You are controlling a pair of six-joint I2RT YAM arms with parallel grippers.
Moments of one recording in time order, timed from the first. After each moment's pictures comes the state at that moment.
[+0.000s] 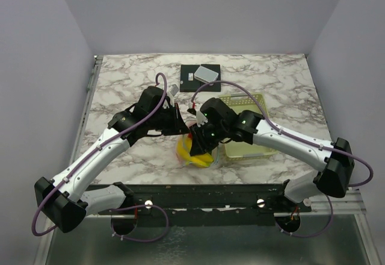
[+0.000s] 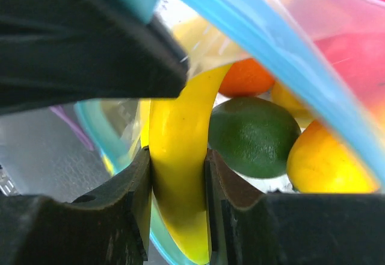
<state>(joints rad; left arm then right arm) -0.64 1.13 1.10 -0.68 0.30 -0.67 0.98 1.48 1.25 -0.65 -0.26 0.38</state>
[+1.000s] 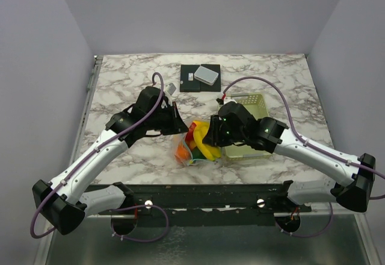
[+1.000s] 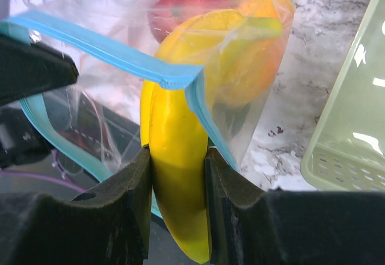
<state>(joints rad) -0.64 1.11 1.11 -0.68 0.28 -0.71 0.98 1.24 1.15 -0.69 0.08 0.70</state>
